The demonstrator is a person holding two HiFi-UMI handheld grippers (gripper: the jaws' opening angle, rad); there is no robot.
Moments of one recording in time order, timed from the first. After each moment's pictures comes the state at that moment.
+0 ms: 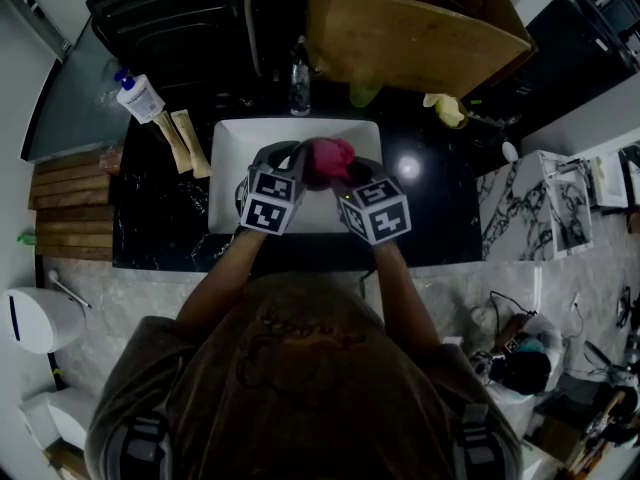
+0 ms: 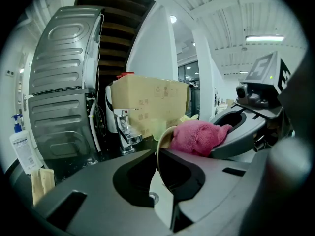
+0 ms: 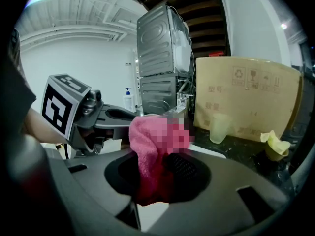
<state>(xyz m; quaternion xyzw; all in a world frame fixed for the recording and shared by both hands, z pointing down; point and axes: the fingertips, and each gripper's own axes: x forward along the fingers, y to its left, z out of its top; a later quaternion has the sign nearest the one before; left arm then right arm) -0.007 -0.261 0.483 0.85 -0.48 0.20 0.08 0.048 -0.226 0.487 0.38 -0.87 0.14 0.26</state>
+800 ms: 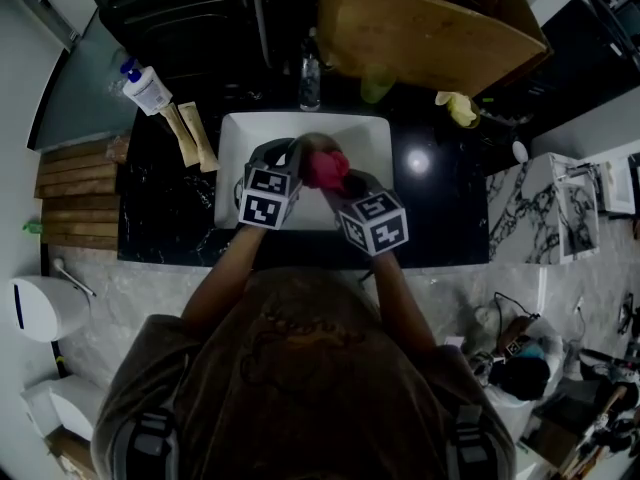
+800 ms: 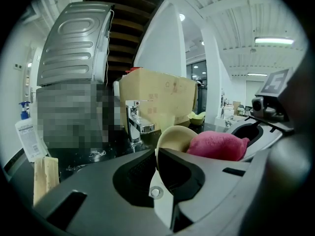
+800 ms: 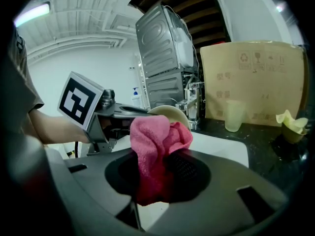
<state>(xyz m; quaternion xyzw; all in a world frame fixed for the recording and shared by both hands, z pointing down) -0.034 -0.266 0.498 0.83 -0.50 0.20 0.11 0.024 -0.202 0.514 0.34 -0.89 0.18 0.23</state>
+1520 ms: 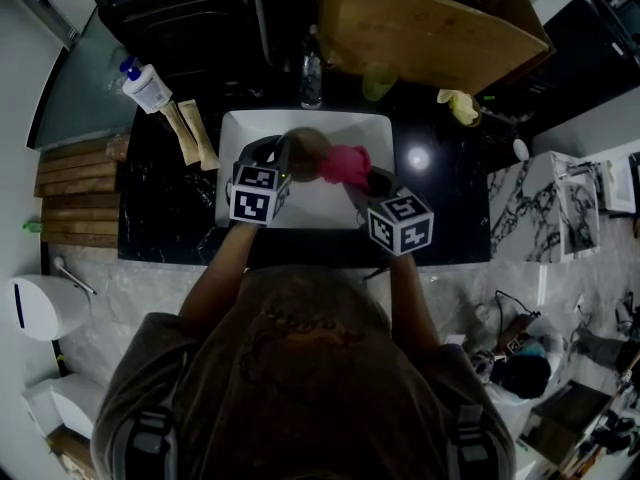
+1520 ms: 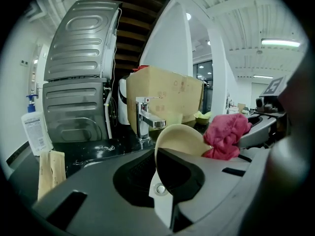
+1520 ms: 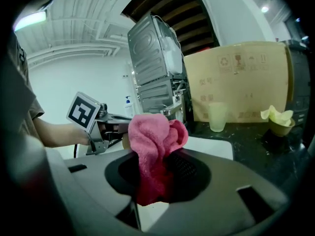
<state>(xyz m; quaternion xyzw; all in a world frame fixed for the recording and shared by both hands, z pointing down) -0.062 -0.270 0.508 0.82 -0.52 0.20 0.13 0.067 -0.212 0.505 0.38 -0.89 0.19 0.18</state>
